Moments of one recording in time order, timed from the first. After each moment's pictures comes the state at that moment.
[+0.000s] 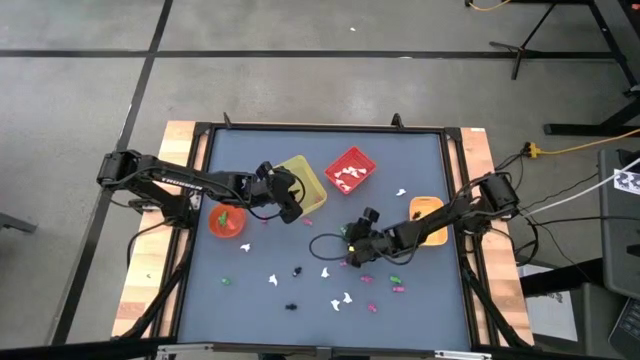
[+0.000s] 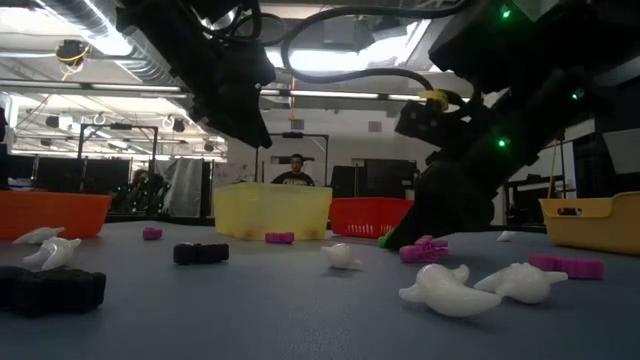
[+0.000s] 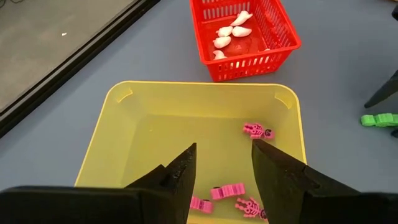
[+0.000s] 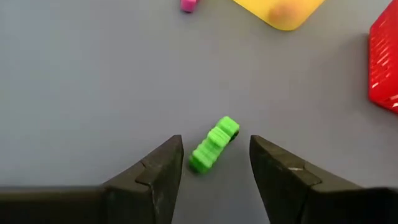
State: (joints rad) left arm 0.01 1.40 0.84 -0.27 -0.51 -0.42; right arm 0.33 1.83 0.77 0.12 0.55 0.44
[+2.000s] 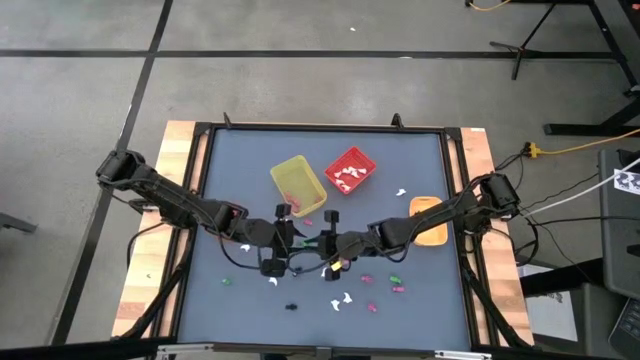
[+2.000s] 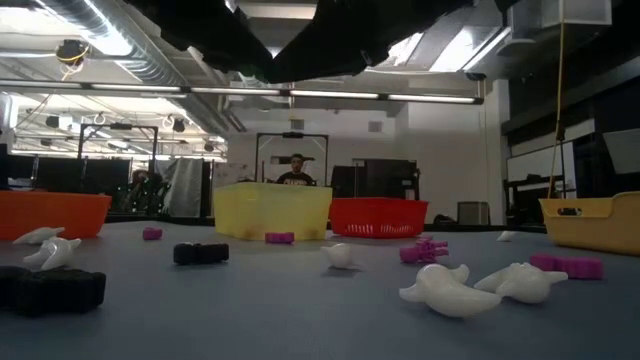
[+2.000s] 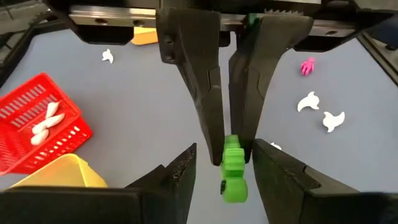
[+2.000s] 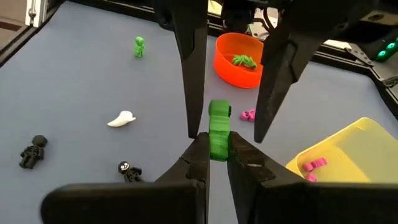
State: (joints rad) left arm -0.34 1.40 0.84 -0.04 -0.31 -0.07; right arm 0.33 1.82 1.18 0.13 0.35 -0.06
